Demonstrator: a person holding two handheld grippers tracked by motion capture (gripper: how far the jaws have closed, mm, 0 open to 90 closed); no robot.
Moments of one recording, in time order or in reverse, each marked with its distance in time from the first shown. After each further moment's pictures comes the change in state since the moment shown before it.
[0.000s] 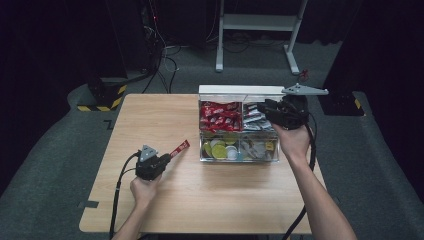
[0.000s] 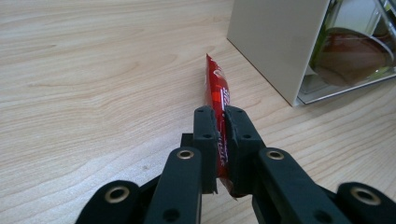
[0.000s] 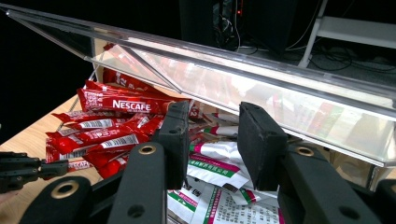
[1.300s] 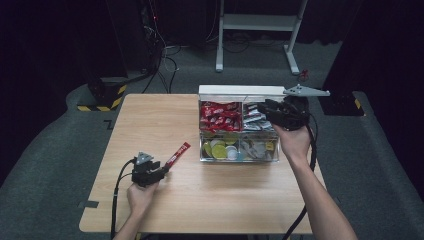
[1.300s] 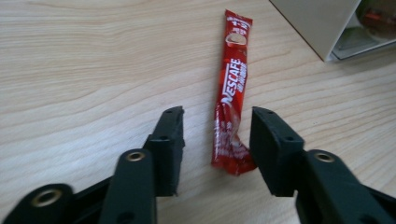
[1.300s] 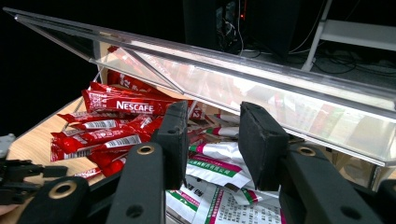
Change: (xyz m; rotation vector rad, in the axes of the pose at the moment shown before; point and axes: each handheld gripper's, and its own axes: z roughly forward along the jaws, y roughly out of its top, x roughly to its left) left arm 0.016 -0.028 -0.006 0.086 0.020 -0.111; right arm -0.001 -0.002 -0.002 -0.015 0.016 0.002
